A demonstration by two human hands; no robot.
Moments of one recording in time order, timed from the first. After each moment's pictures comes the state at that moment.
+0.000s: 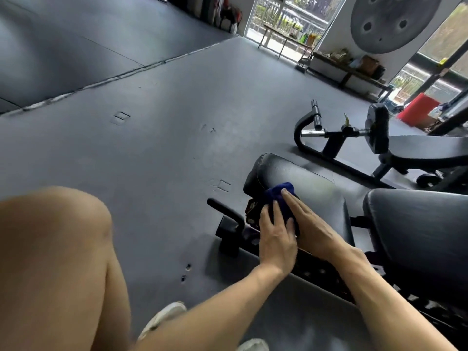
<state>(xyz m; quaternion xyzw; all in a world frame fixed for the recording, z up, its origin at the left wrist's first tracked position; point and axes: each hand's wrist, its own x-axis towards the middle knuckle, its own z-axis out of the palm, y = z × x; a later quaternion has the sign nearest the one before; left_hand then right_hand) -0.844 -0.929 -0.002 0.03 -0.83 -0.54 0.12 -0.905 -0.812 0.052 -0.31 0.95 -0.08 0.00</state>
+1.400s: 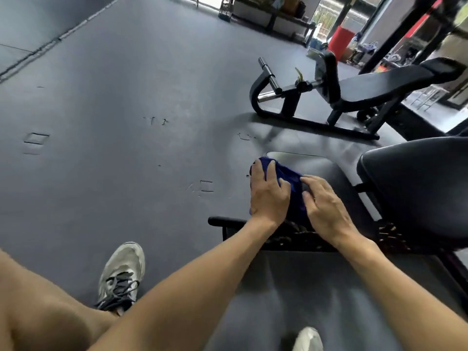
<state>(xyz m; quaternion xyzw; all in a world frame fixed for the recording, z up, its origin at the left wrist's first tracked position) -1.001 -1.030 0.007 -0.11 -0.79 -0.60 0.05 -0.932 -0.920 0.069 0.04 0.97 -0.19 -0.14</state>
